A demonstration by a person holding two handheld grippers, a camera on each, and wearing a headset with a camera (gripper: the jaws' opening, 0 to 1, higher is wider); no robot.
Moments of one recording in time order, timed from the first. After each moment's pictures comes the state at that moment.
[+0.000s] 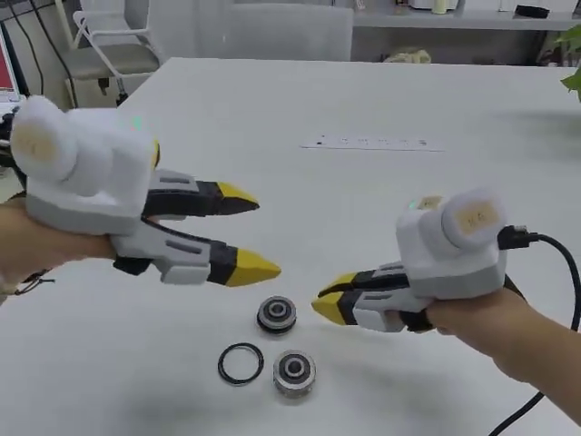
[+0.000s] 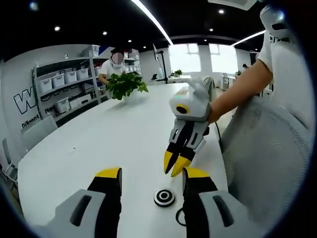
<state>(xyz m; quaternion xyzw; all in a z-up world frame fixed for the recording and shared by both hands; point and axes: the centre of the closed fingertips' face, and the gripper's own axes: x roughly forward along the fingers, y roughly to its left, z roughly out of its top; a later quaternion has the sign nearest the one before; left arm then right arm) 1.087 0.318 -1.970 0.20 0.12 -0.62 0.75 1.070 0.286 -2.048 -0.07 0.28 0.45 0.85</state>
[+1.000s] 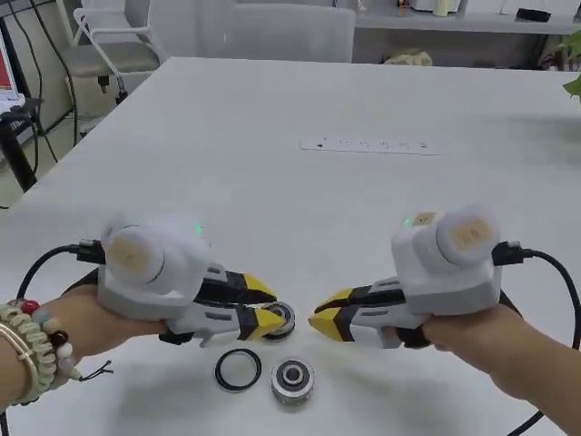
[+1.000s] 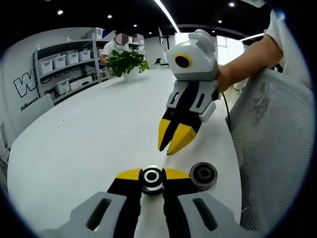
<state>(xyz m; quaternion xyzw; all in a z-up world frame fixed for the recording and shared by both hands) 1.078 0.311 -2.052 0.21 0.18 -0.60 0.75 1.066 0.290 -2.058 -0.06 0.29 0.45 0.84</state>
